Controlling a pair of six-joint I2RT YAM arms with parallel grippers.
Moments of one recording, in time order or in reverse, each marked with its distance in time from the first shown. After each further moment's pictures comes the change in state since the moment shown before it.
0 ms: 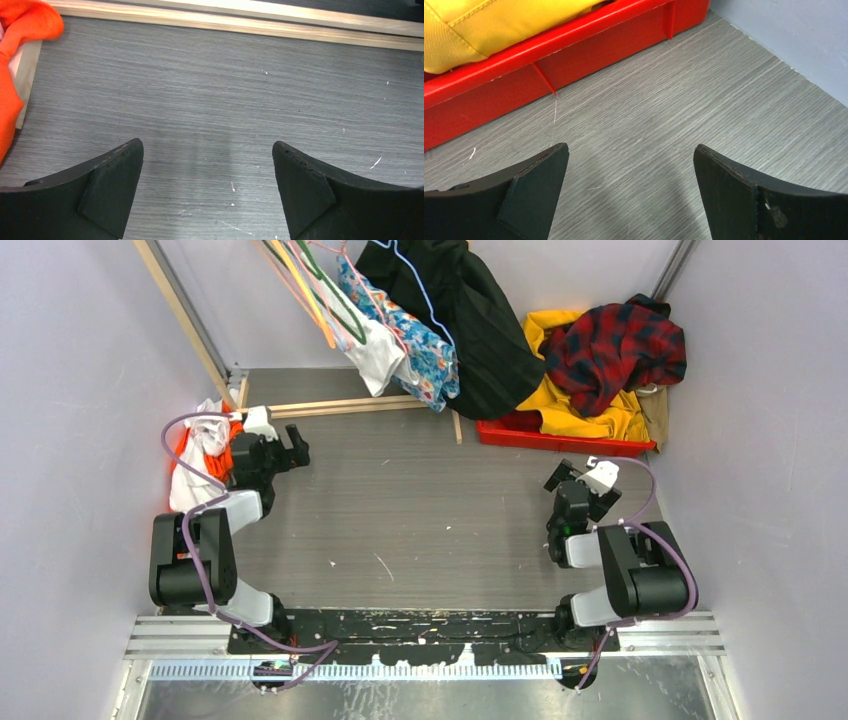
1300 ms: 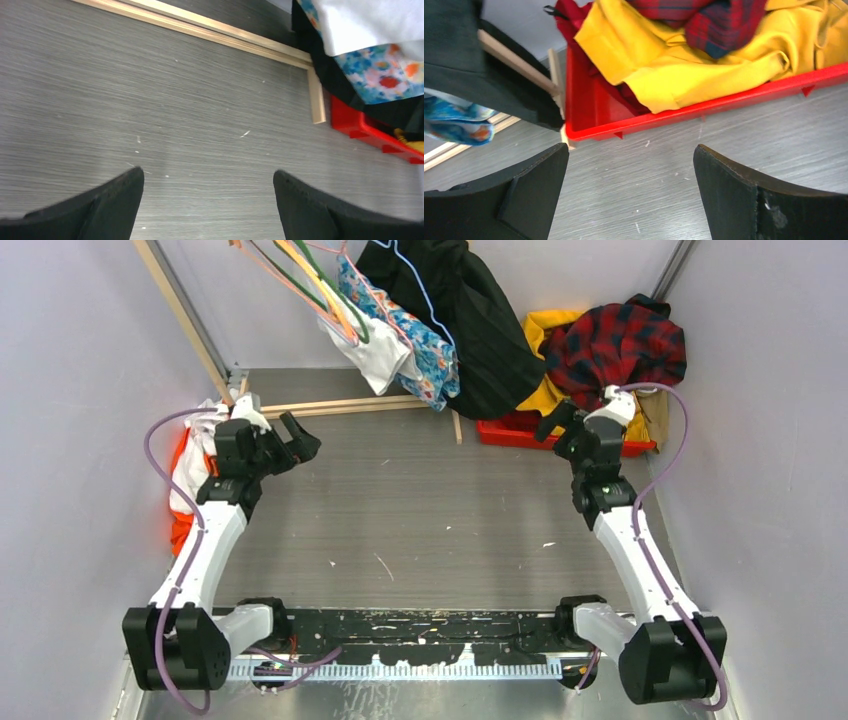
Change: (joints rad) left arm -0.097 -0.415 0.211 -0.757 0.095 -0.320; right arm 0.010 -0.363 0.640 -1.034 -0.499 0.166
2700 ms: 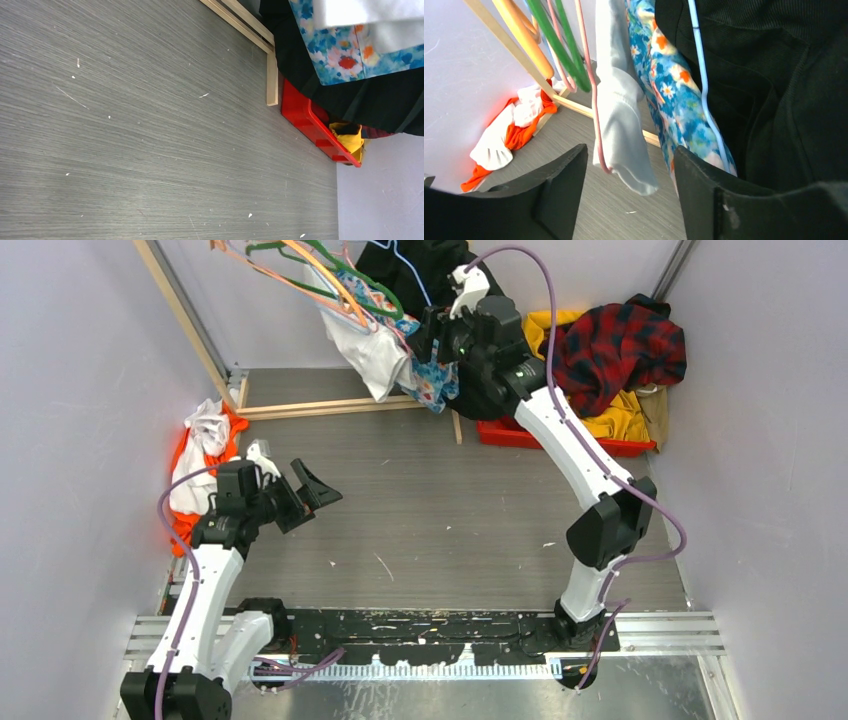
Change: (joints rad) left arm -0.012 -0.259 -0.156 -0.330 0.289 -0.182; right arm 0.407 0.758 1.081 -0.146 -0.328 -0.212
